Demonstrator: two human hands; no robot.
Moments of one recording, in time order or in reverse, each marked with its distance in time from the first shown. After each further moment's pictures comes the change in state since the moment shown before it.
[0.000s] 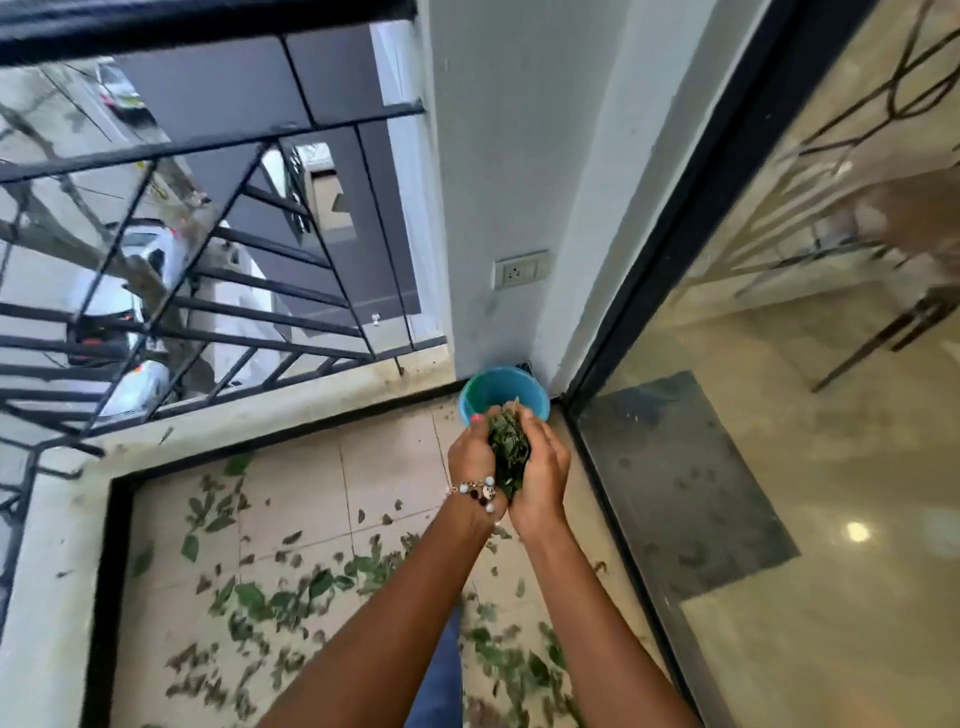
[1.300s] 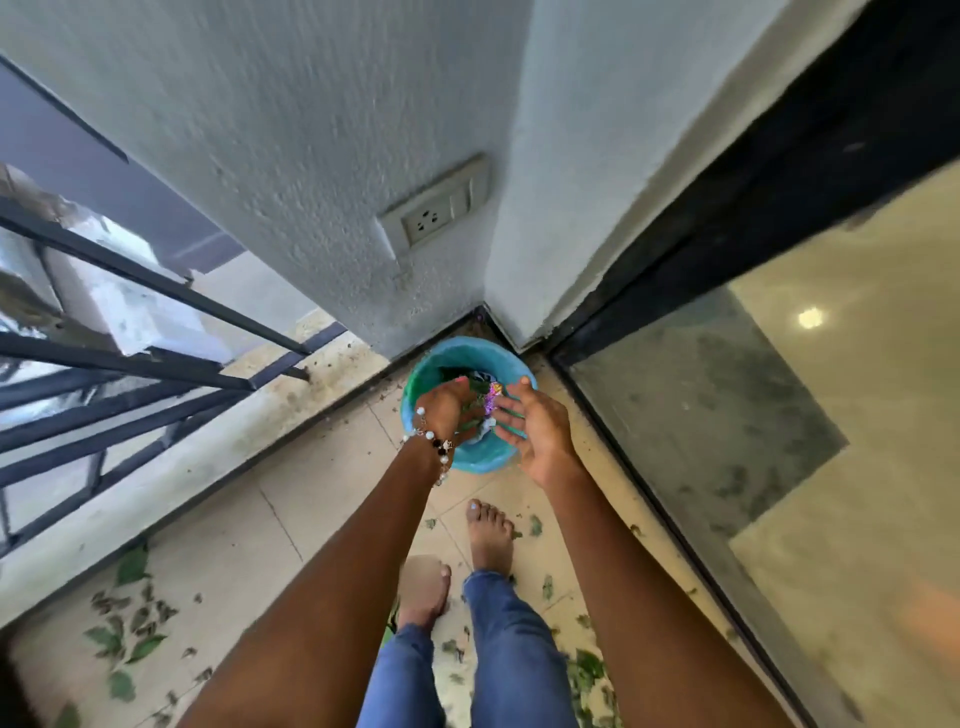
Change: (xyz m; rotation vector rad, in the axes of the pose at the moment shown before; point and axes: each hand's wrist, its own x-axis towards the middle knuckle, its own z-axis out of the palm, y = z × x) left_hand 0.407 -0.021 0.093 0.723 -0.080 -0.313; right_hand 0.401 0.094 -0.044 -0.290 0.289 0.391
